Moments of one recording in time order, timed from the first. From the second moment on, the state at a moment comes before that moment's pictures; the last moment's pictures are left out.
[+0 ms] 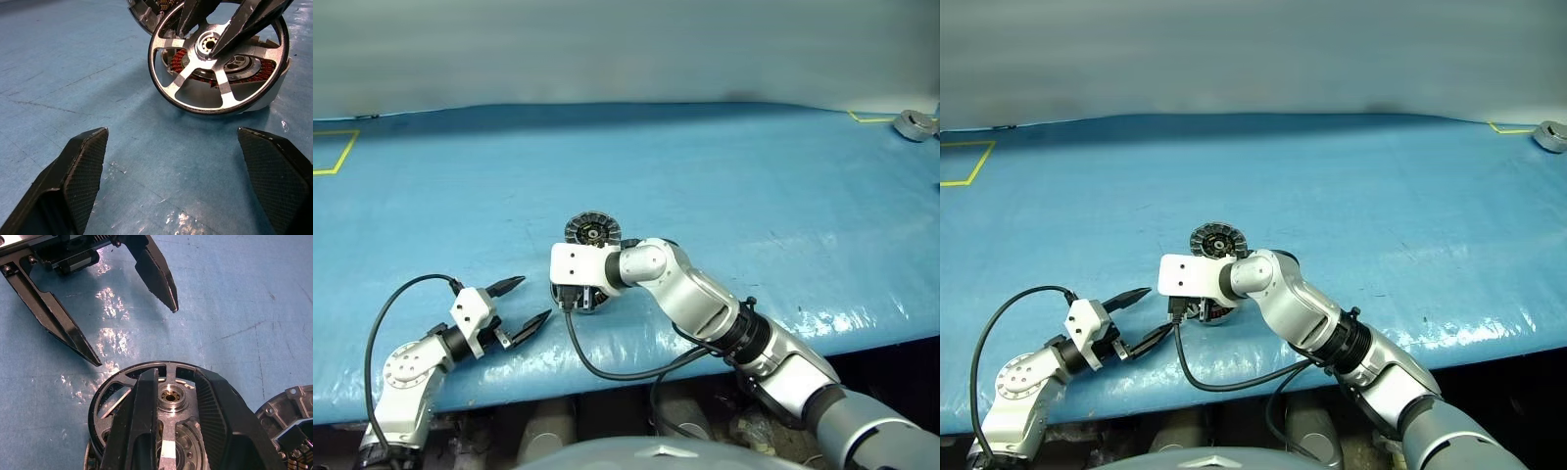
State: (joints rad) left arm 0.20 0.51 0.10 0.07 -0.29 -0.25 -0.92; right arm -0.68 -0.22 0.75 -0.20 -0.19 0.74 0.84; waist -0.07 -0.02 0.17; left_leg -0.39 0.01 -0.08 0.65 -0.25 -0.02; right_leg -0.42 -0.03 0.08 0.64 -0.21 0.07
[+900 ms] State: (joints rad) left arm 0.21 0.50 0.10 0.07 -0.29 -0.25 -0.90; right arm -0.69 -0.24 0.77 -0.22 -0.20 0.73 0.85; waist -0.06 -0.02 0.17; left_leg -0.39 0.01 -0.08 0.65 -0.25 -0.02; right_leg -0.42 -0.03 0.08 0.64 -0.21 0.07
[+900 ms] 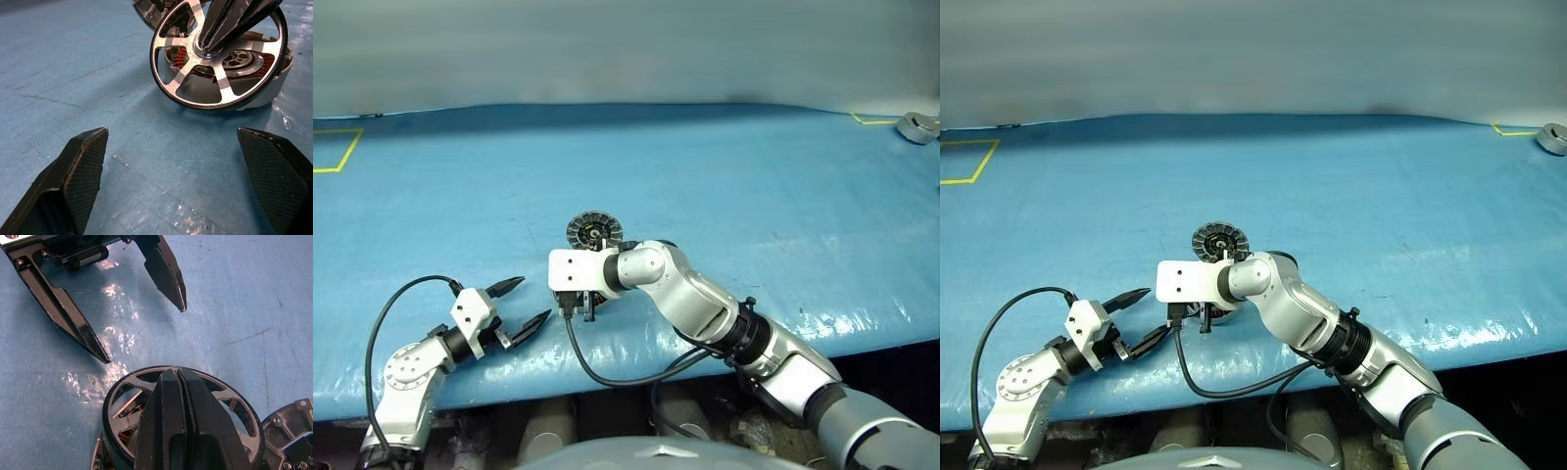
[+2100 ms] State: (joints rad) left arm 0.21 0.48 0.09 0.08 -0.29 -0.27 -0.89; right arm -0.71 -0.27 0.80 -0.26 -0.24 0.72 0.88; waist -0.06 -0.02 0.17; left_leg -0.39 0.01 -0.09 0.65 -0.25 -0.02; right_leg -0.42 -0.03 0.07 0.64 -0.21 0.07
